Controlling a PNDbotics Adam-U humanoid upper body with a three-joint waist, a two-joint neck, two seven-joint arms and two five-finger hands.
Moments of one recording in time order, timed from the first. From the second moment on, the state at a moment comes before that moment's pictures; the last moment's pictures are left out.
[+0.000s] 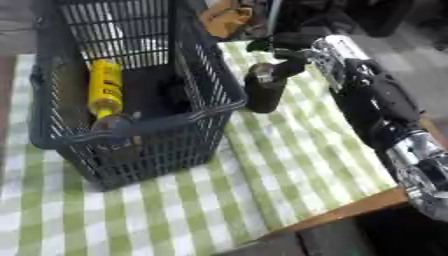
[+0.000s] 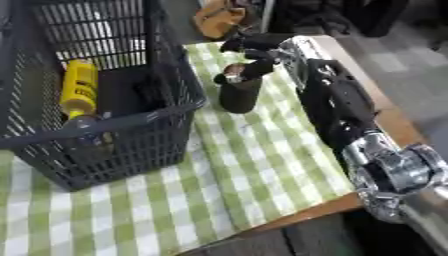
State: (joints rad) left arm -0.17 0.24 0.13 -1.70 0.13 -0.18 0.14; right arm -1.02 -0.42 -0.01 -0.63 1.16 -0.64 0.35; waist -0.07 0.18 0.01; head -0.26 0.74
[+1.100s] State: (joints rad) left arm -0.17 0.24 0.13 -1.70 0.13 -0.18 0.14; right arm -1.02 -0.41 -0.02 -0.58 1.20 -0.63 0.33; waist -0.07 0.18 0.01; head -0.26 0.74
